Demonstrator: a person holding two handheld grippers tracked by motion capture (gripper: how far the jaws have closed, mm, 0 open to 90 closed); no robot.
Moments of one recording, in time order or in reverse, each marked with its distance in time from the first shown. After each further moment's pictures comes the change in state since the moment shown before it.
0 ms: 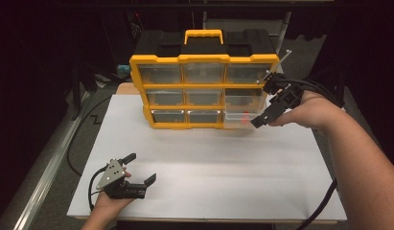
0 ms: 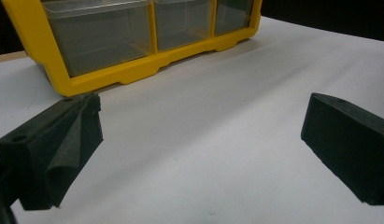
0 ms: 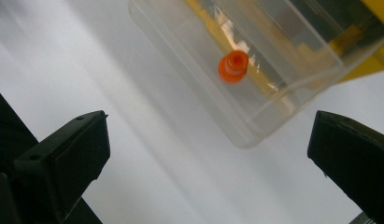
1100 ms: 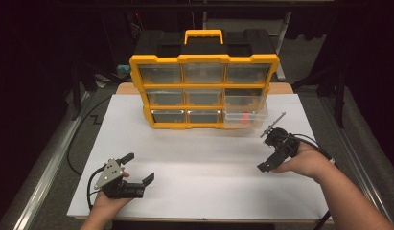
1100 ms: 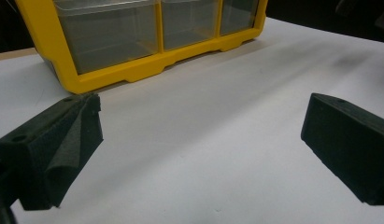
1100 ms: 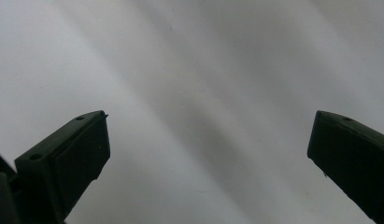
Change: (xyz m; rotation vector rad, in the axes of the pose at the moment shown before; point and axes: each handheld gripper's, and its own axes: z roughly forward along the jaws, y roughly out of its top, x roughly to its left) left arm 0.003 -0.001 -0.002 0.001 0.013 -0.013; right arm 0.011 -0.097 0.118 0.128 0.008 0.044
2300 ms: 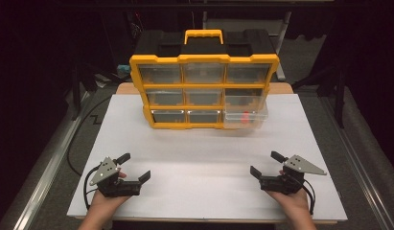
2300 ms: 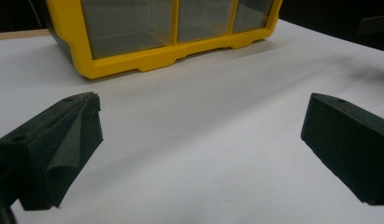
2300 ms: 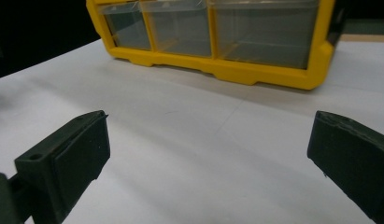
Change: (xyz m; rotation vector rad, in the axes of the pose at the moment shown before) left arm 0.009 -0.001 -0.005 0.021 0.021 -0.083; right arm 0.038 -0.092 0.059 -1.021 -0.037 0.234
